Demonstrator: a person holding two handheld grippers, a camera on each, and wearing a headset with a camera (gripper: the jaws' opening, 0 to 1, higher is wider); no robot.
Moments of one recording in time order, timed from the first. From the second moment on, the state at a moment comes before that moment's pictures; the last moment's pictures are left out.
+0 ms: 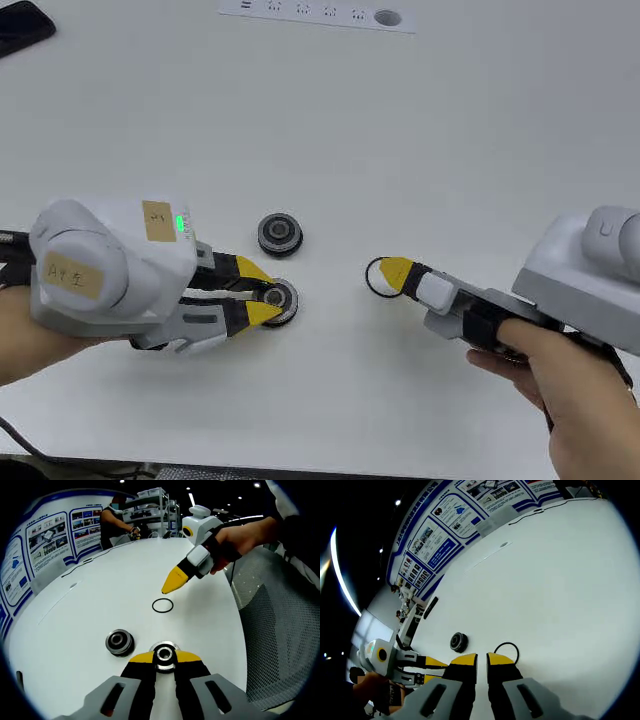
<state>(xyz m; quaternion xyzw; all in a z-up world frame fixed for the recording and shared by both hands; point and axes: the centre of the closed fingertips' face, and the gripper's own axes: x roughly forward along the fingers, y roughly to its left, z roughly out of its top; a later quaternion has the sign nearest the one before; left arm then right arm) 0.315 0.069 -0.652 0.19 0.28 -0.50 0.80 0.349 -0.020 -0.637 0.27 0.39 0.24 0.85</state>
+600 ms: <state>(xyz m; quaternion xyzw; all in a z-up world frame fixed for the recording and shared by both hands) 0.318 0.070 -0.653 0.19 0.28 -0.51 0.79 0.324 0.038 -0.633 0.33 0.39 0.35 0.79</state>
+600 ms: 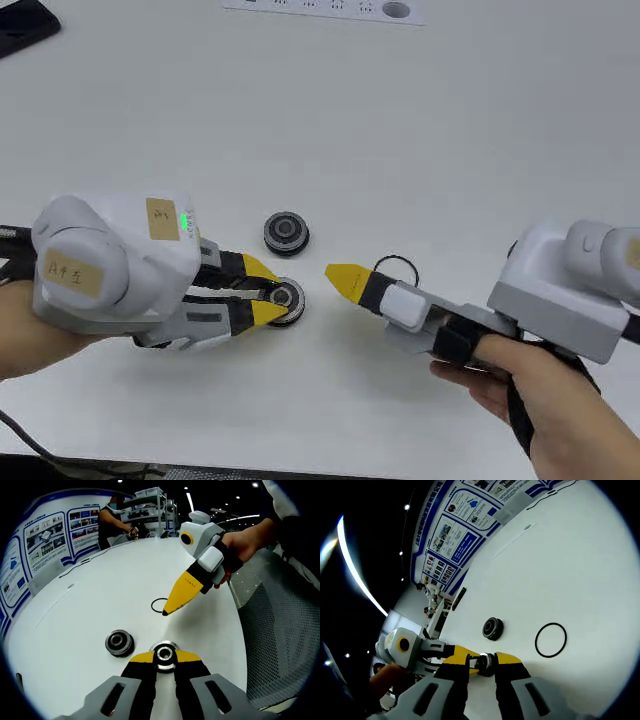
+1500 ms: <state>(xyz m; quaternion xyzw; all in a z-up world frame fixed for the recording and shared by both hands) 0.316 0.069 -0.655 0.19 0.28 -0.52 0.78 0.309 0.064 -0.654 0.31 0.43 0.38 0.76</state>
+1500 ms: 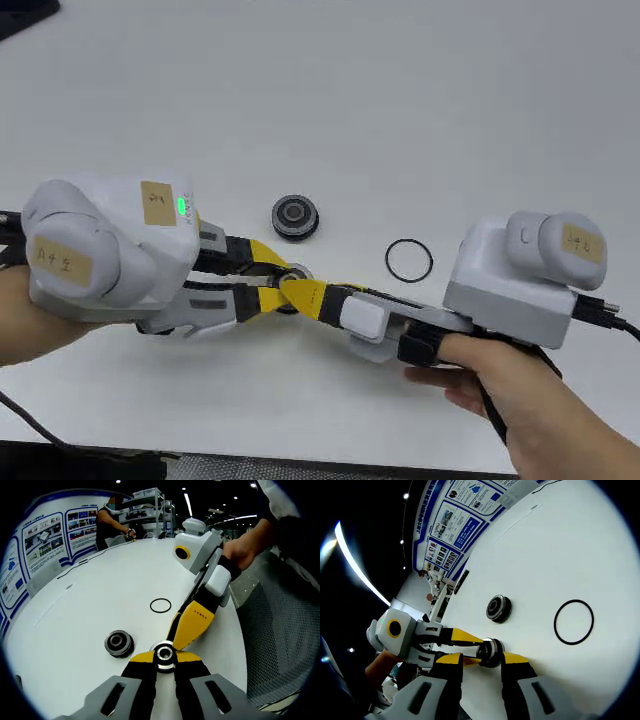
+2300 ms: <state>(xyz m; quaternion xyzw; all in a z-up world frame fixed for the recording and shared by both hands) 0.314 0.068 -0.653 0.19 0.28 -0.52 0.79 0.309 0.059 -0.652 0.33 0.43 0.37 0.75</state>
